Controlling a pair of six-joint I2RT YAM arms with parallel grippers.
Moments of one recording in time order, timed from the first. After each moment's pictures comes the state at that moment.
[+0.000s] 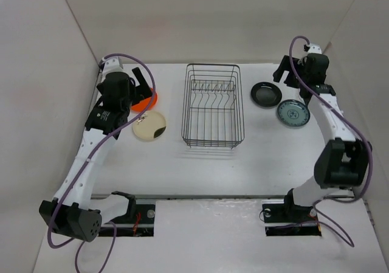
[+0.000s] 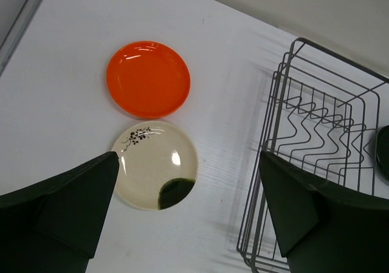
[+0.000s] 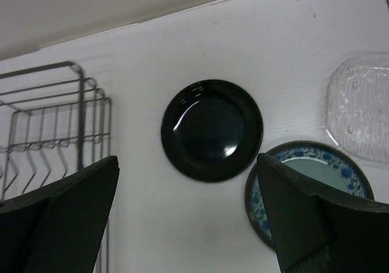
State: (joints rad) left arm -0.26 1.13 1.25 -0.54 -0.33 -0.46; right arm -0.06 1.51 1.33 -0.22 -0.09 0.23
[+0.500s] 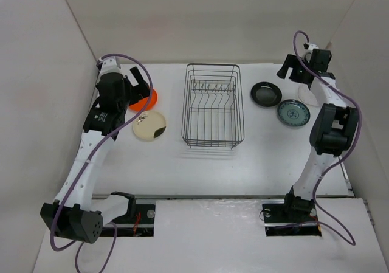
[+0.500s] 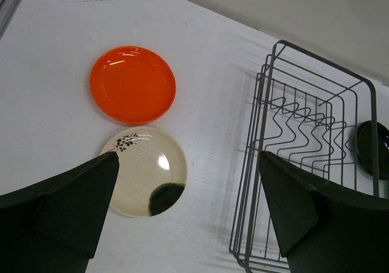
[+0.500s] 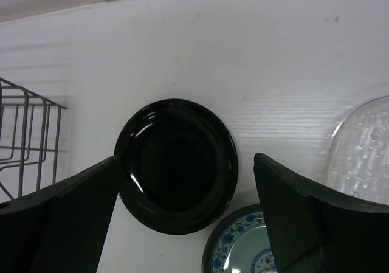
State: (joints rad) left arm -0.20 1.11 1.20 -0.47 -0.21 -0.45; right arm -0.21 2.00 1.68 -0.25 -0.32 0.12
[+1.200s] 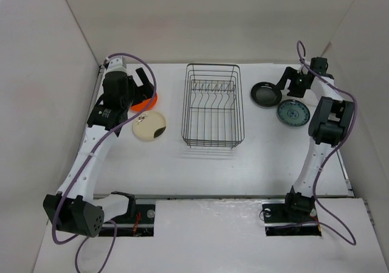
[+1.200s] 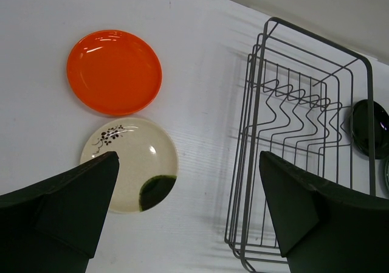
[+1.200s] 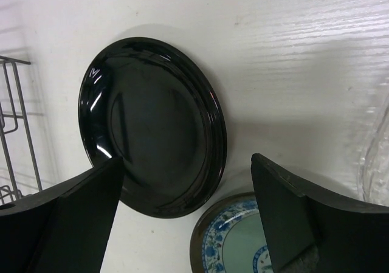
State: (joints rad) left arm -0.20 1.16 1.20 -0.46 -0.13 -0.45; right arm -0.27 2.26 1.86 -0.52 -0.49 0.14
